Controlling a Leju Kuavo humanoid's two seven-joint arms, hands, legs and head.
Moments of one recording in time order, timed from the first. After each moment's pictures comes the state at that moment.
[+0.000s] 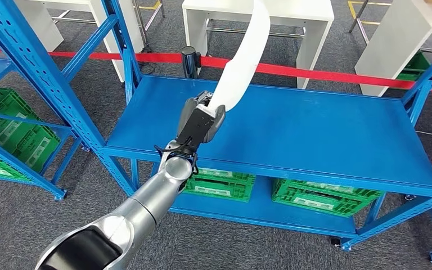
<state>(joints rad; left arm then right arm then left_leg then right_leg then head) -0.77 -0.34 -0.44 -0.53 -0.28 0.53 -0.70 -0.11 0.11 -0.12 -0.18 0.88 -0.02 0.32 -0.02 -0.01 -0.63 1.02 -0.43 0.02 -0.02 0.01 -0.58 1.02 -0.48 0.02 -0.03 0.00</state>
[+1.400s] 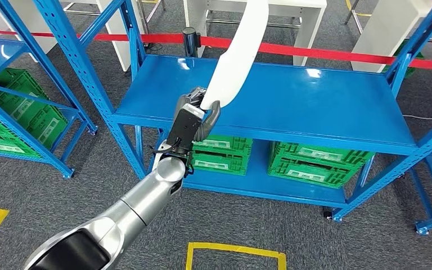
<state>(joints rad) -0.75 -0.25 -0.60 -0.70 -0.09 0.57 -0.70 -0.09 0.11 -0.16 -0.18 0.89 -0.01 0.30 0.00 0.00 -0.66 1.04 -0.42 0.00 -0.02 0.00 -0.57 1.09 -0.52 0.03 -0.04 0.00</state>
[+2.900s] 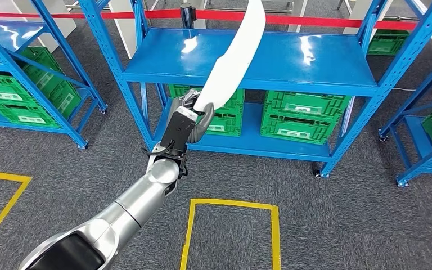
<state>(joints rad) -0.74 -0.22 -0.60 -0.72 -0.09 0.57 -0.70 -0.09 0.11 -0.18 -0.18 0.88 -0.01 0.26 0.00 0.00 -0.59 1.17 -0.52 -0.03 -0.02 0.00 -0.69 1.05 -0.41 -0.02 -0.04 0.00</state>
